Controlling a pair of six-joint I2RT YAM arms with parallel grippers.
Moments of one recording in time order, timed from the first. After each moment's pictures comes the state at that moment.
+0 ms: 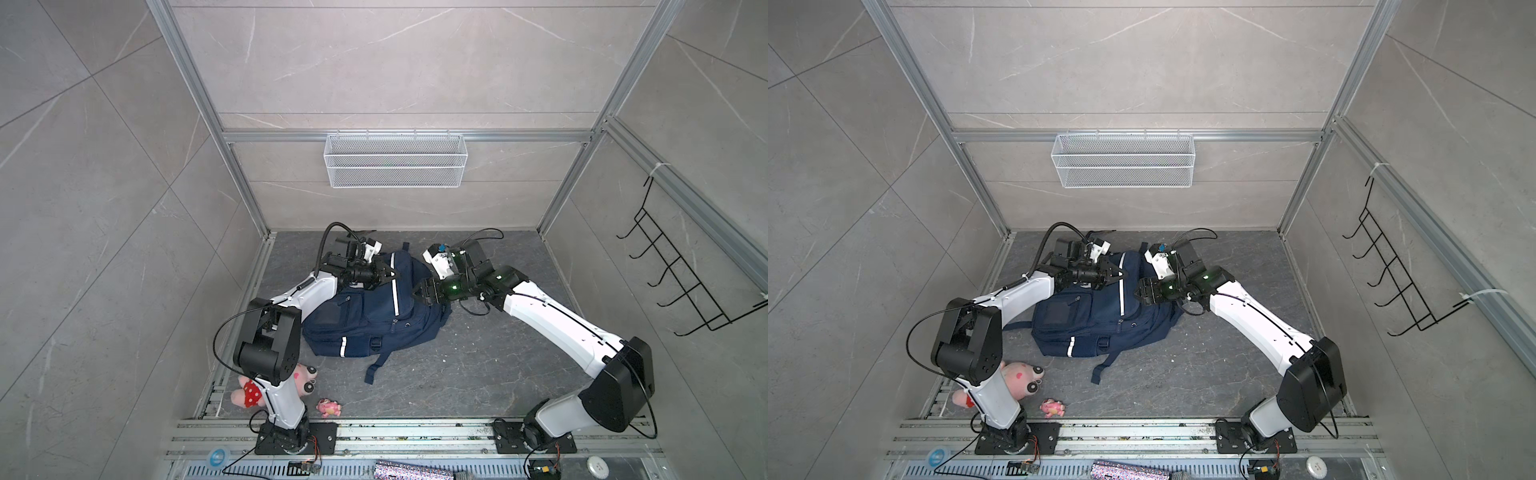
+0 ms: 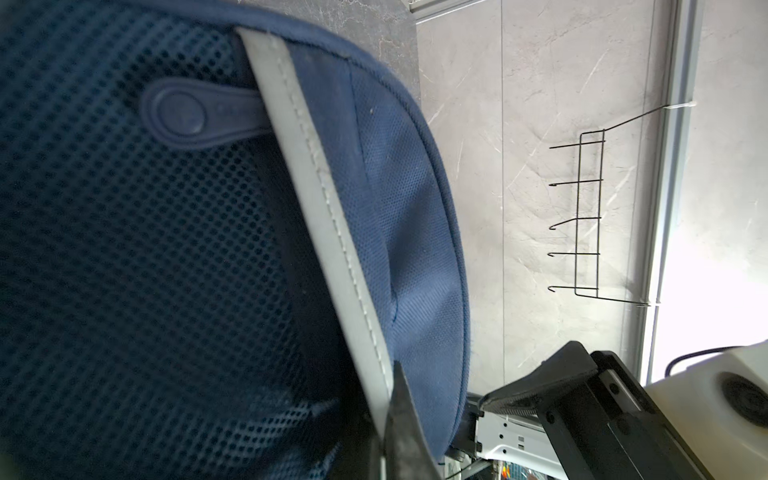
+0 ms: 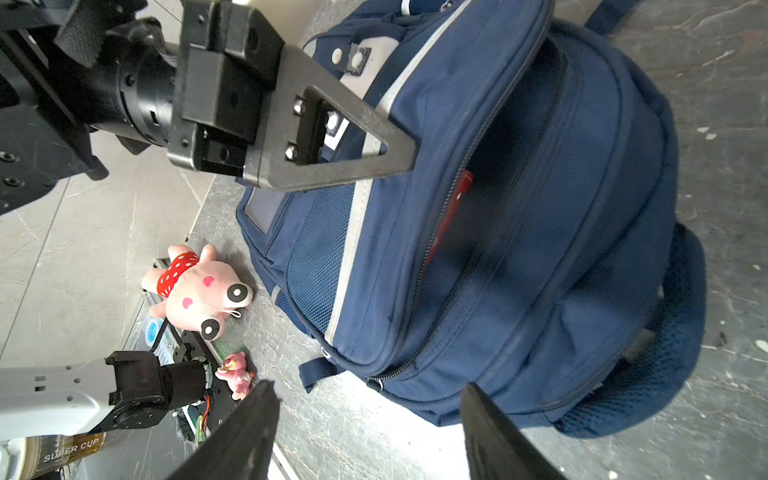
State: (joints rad) left arm -0.35 1.79 1.24 -0.13 0.88 -0.74; right arm 0.59 1.51 1.33 -0.63 -0.38 0.33
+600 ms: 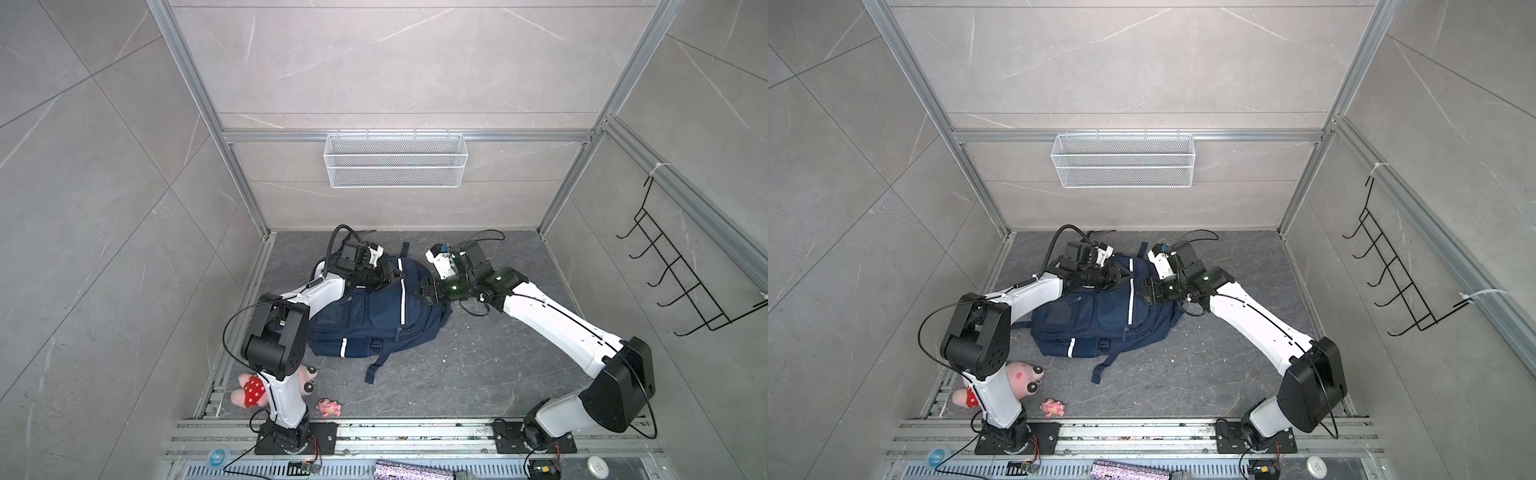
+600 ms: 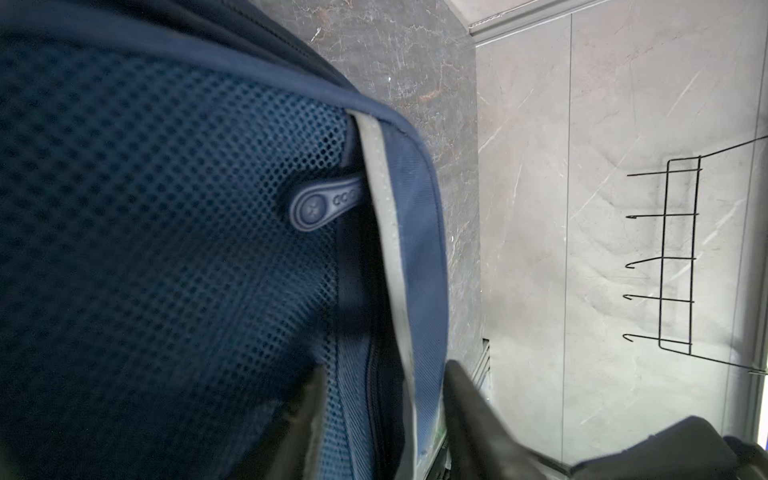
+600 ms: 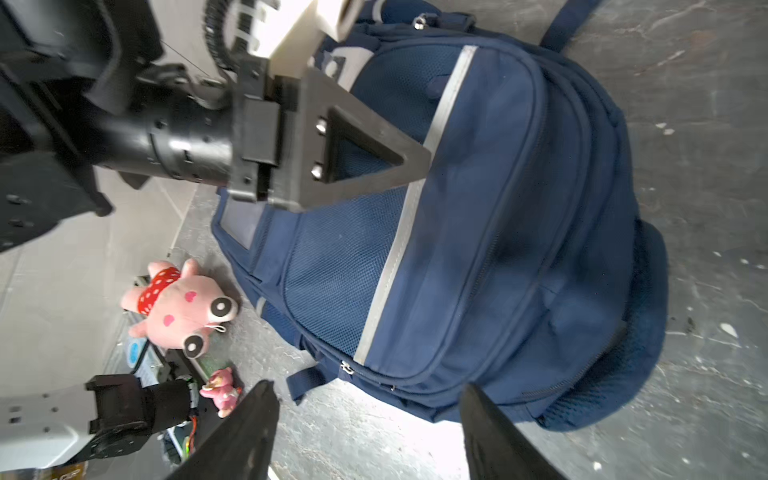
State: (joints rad) left arm -0.39 1.82 1.24 -0.15 0.69 -0.72; right arm 0.59 1.50 1.30 -0.62 -0.31 0.36
